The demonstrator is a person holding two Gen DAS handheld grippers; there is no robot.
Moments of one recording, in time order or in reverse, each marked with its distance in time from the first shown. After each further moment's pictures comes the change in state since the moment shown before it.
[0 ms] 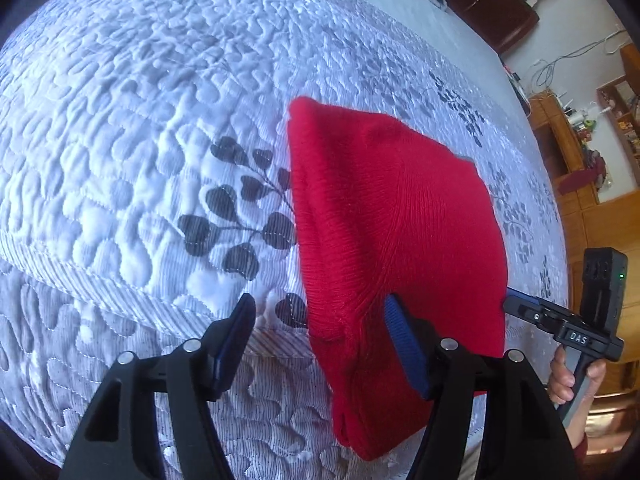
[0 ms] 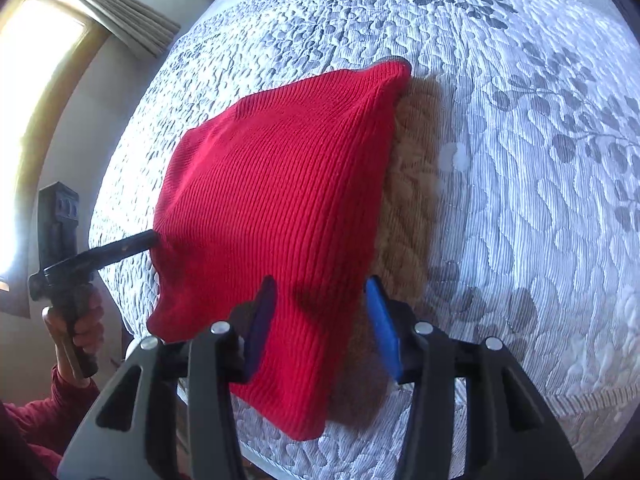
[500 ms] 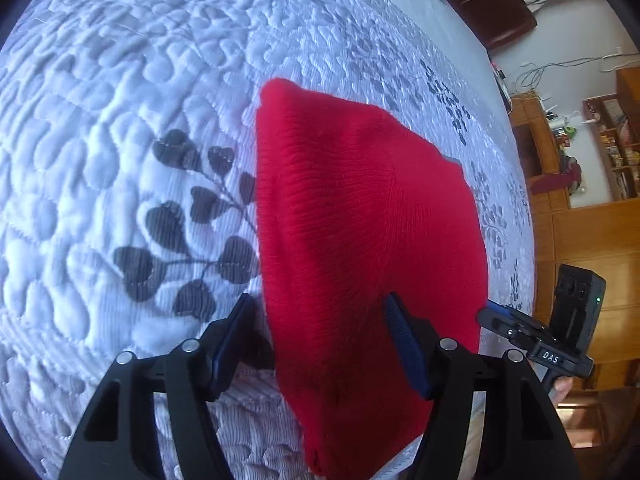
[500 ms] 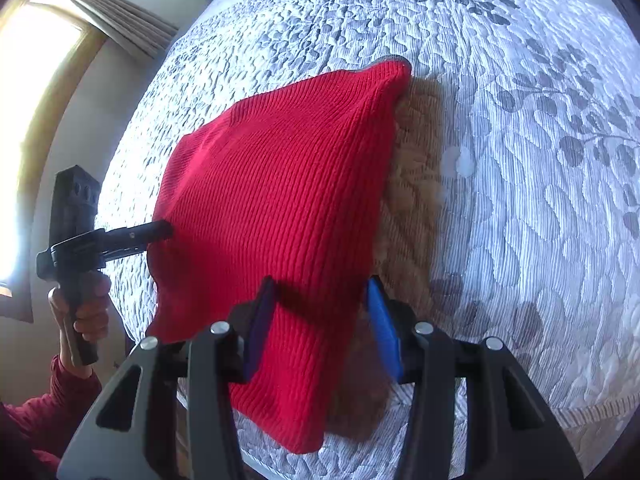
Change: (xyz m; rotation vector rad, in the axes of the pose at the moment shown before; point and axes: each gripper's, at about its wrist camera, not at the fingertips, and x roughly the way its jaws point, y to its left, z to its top) left arm 0.037 0.005 0.029 -0.053 0.101 -0.161; right arm 0.007 -0.006 0.010 0.003 0.007 0.019
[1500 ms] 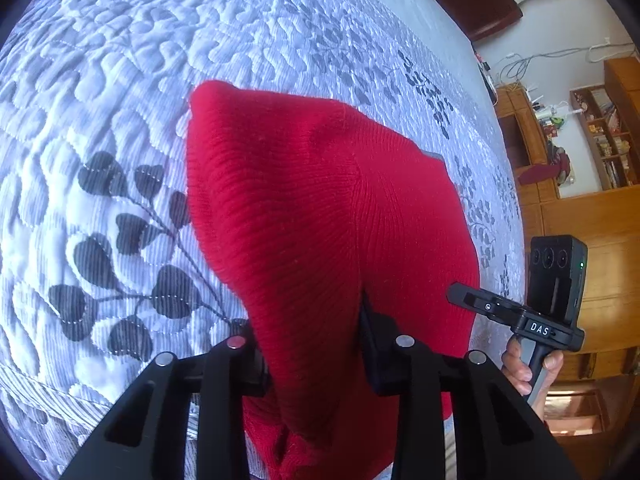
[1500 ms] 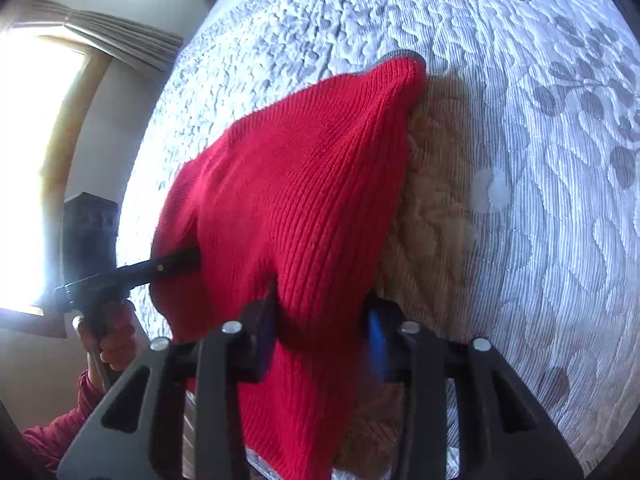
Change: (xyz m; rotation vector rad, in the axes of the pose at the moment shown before) left arm 0.018 -0.025 0.012 0.040 0.006 -0.043; right arm 0.018 -0.016 0.028 0.062 0.017 0.140
